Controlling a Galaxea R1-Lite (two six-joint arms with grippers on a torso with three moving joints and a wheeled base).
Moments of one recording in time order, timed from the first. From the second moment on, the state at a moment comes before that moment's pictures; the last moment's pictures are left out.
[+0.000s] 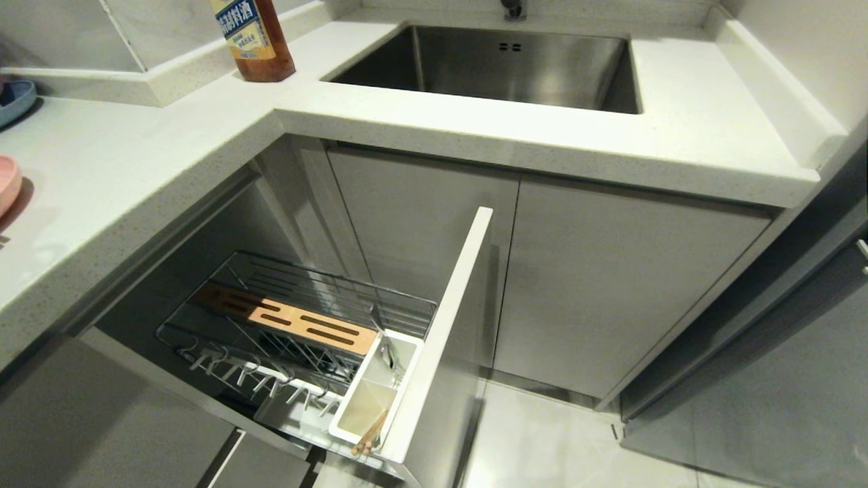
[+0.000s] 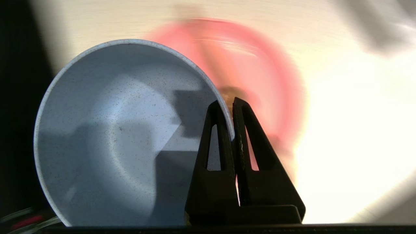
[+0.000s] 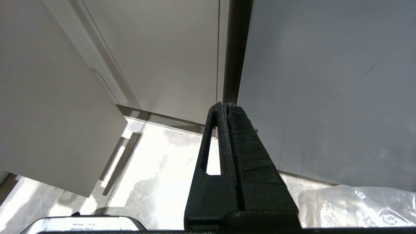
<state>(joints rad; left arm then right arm) 0.73 1.30 -1.74 0.66 -0.12 -0.35 0.00 0.00 0.00 0.00 -0.01 0.01</state>
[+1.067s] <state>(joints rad) -0.41 1.09 -1.05 -0.22 0.09 -0.39 0.00 0.00 0.00 0.00 -0.01 0.01</state>
